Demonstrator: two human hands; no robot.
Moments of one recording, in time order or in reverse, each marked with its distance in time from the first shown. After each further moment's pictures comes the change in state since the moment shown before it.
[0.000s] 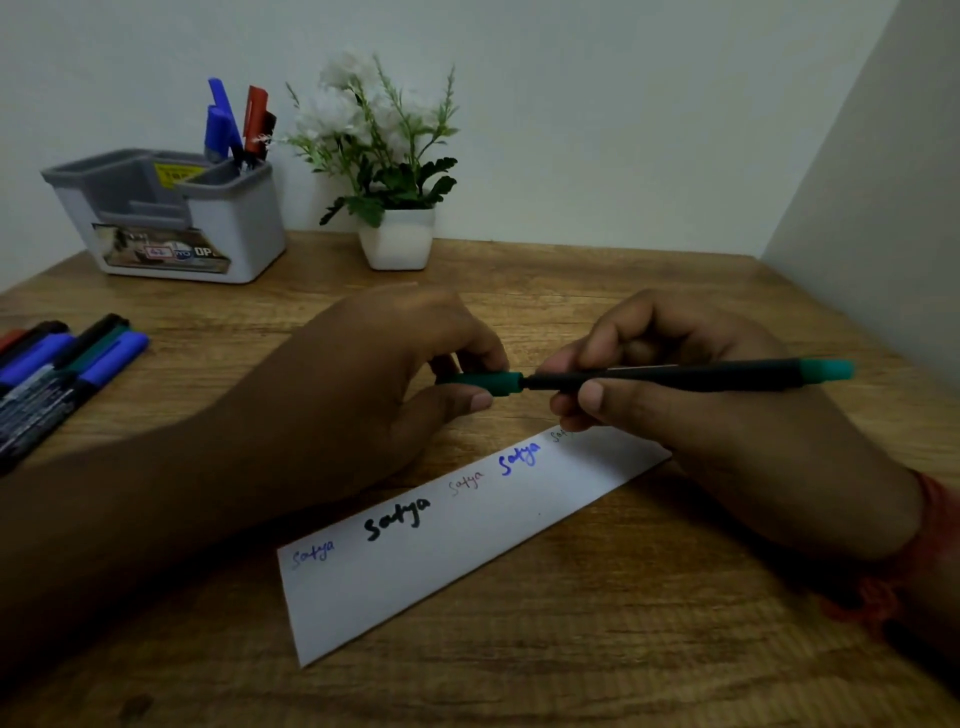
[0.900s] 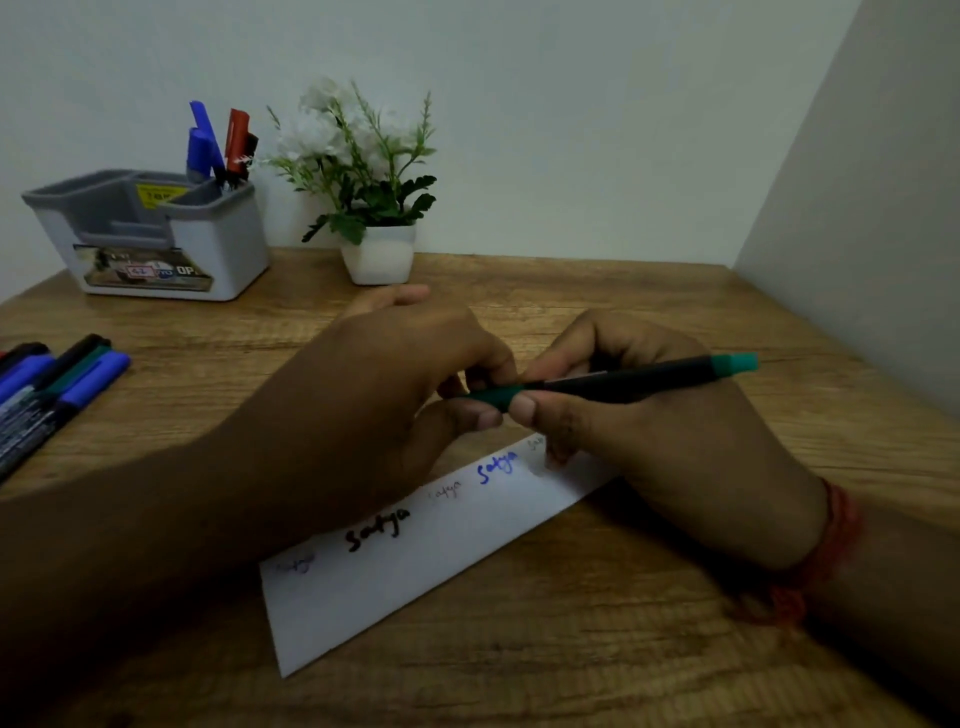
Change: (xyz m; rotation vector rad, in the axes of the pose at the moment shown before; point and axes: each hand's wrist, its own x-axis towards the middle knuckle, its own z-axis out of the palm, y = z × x) left_hand 0.006 0.012 0.001 0.043 0.049 0.136; right_hand 0.003 0.003 0.012 -0.168 0.040 -0.138
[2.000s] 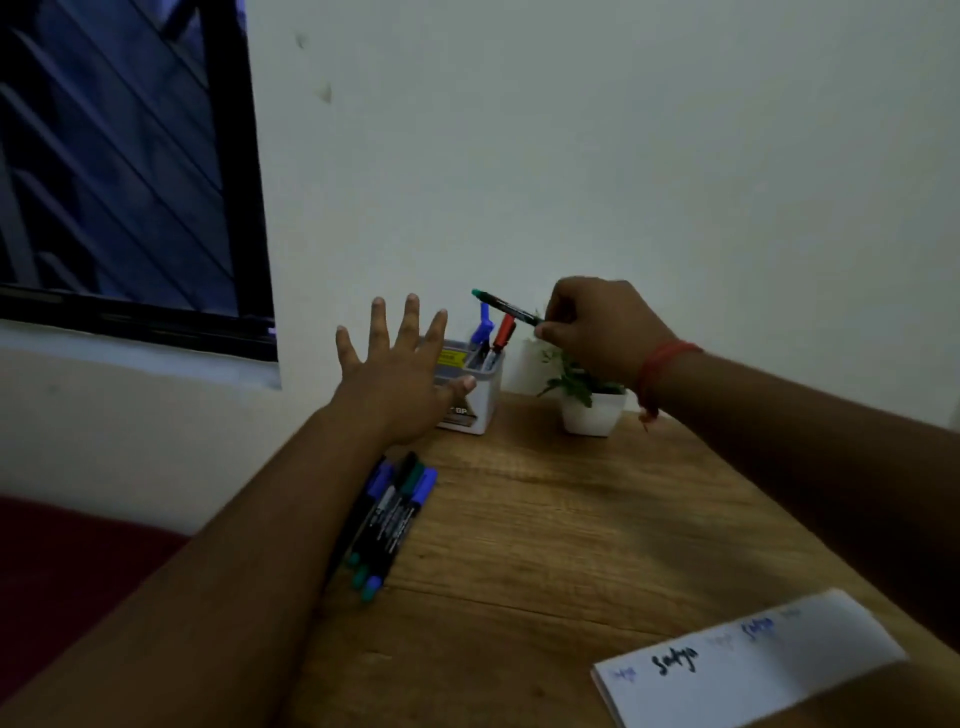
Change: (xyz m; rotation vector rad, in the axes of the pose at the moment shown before) left_hand -0.065 -0.177 -0.112 0.578 -0.072 -0.825; right_hand 0.216 -0.085 0.117 -0.838 0.042 -0.258
